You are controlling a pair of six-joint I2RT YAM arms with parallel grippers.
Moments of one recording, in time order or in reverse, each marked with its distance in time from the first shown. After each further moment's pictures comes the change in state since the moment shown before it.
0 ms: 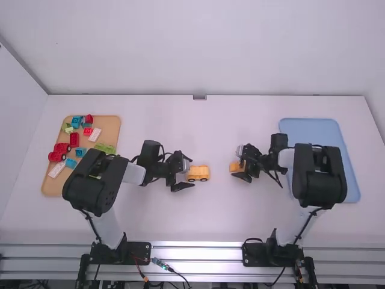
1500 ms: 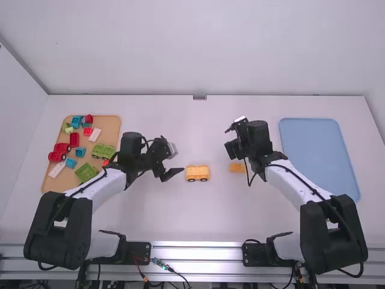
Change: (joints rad) left arm 0.098 -0.433 -0.051 -0.226 -0.169 -0.154; right arm 0.361 -0.505 -0.116 0.241 0.916 1.099
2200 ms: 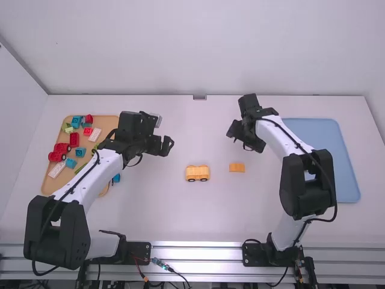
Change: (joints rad) left arm 0.000 0.000 0.360 -0.502 -0.484 -0.702; right arm -0.015 0.402 0.624 -0.773 0.094 0.926
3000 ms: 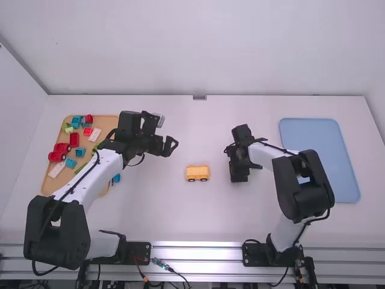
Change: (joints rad) left arm 0.000 0.000 0.000 0.019 0.120 0.000; right arm 0.032 -0.012 -0.392 0.256 -0.245 1.067
